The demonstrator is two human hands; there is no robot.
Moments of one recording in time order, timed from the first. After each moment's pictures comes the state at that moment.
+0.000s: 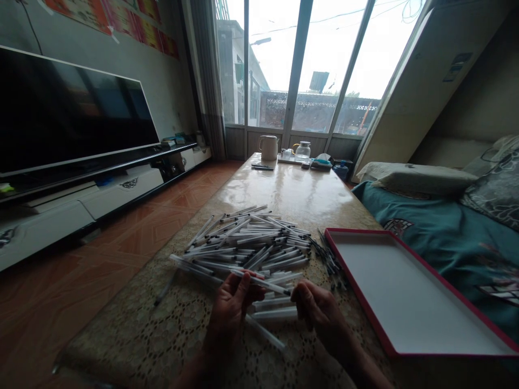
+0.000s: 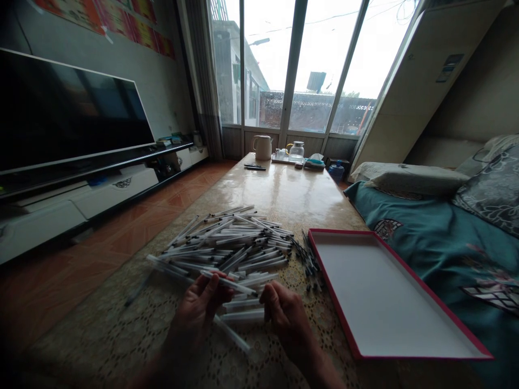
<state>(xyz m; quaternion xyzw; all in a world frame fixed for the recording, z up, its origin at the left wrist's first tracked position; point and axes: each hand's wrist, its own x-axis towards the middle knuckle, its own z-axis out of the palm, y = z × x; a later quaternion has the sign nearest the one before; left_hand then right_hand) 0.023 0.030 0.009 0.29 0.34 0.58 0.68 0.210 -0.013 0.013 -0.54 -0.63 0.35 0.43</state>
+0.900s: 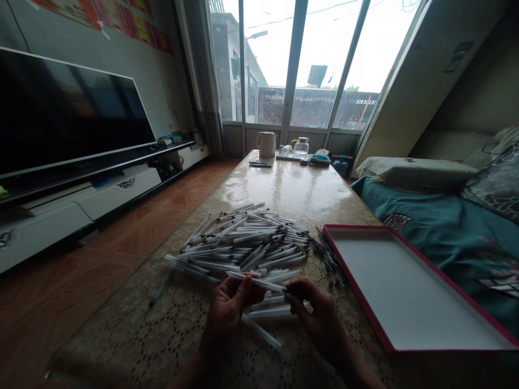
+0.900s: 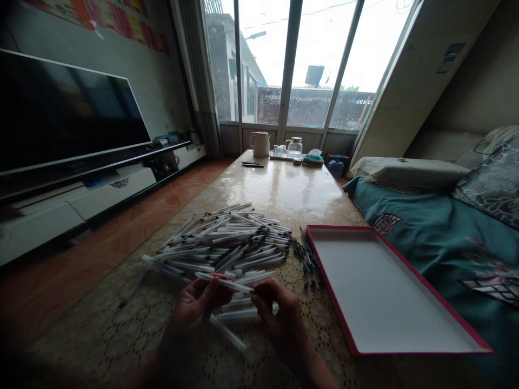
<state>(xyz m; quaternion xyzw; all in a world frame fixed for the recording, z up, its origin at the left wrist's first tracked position) 0.030 0.026 0.016 0.31 0.40 0.57 0.65 0.205 -0.013 0.009 -0.52 -0.65 0.28 0.48</state>
